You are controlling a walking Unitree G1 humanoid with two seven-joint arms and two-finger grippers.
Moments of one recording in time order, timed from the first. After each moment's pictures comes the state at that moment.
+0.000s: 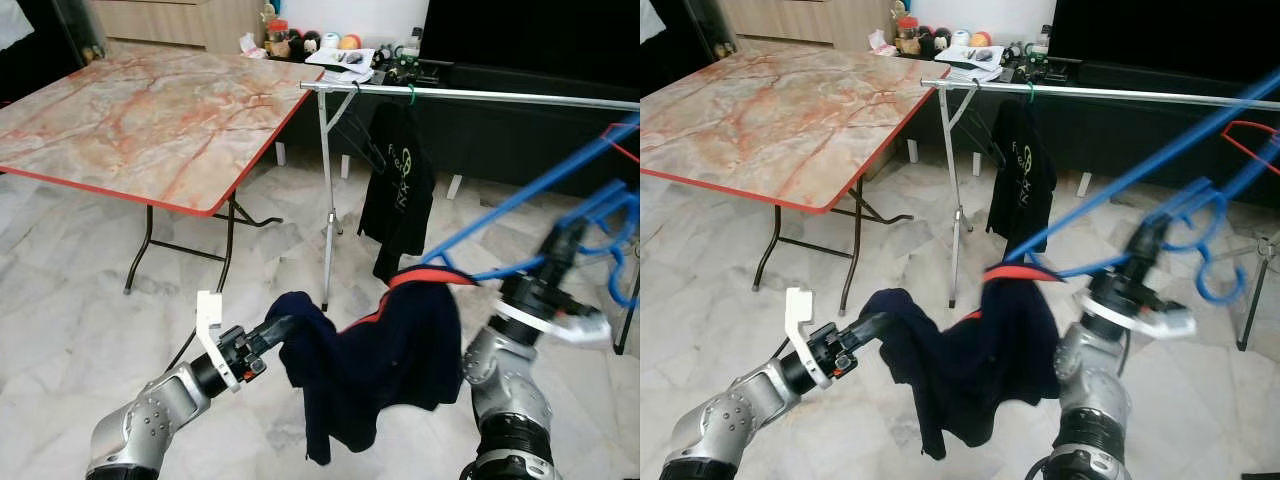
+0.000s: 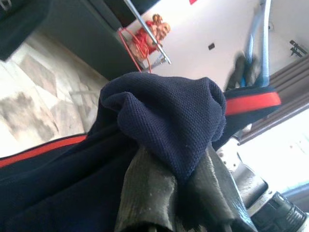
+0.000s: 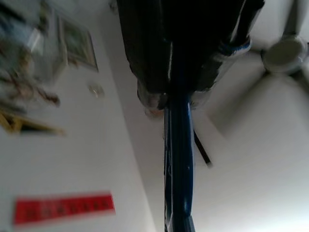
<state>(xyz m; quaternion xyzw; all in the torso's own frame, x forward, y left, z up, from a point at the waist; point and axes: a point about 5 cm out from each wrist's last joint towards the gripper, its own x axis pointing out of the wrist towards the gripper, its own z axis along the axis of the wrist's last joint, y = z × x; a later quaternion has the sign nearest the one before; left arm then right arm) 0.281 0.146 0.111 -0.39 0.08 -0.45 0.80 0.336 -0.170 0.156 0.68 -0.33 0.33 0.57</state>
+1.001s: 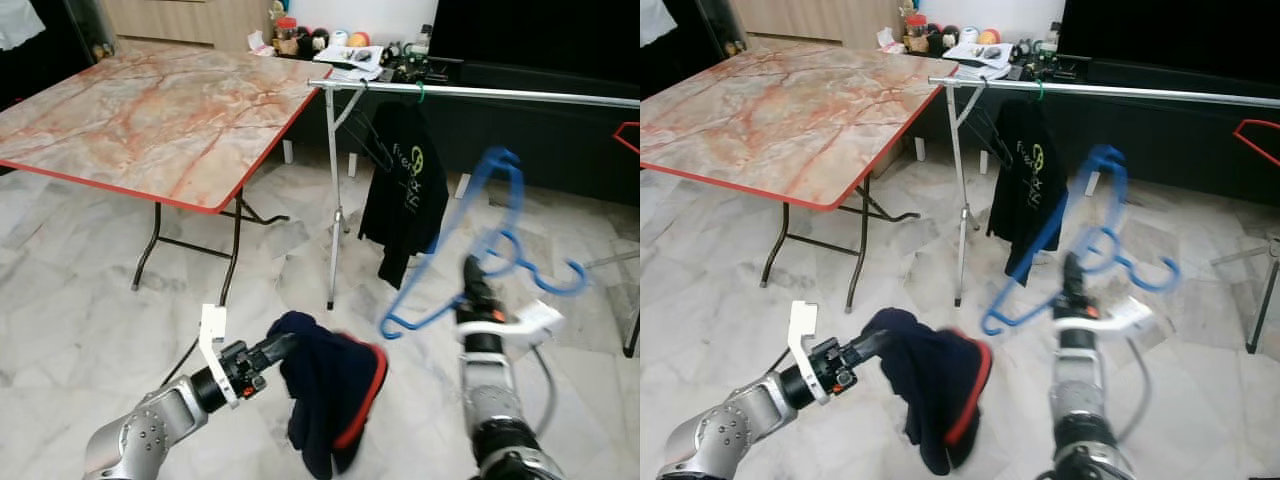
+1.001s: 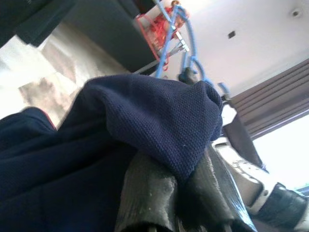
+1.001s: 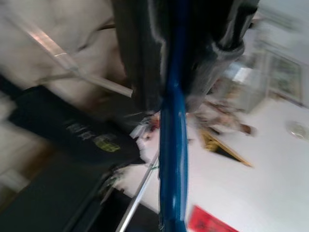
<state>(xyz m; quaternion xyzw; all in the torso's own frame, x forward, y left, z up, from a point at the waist) 0.275 0.152 0.099 -0.36 0.11 -0.42 0.83 0.343 -0.211 0.092 0.47 -0.11 0.02 0.88</state>
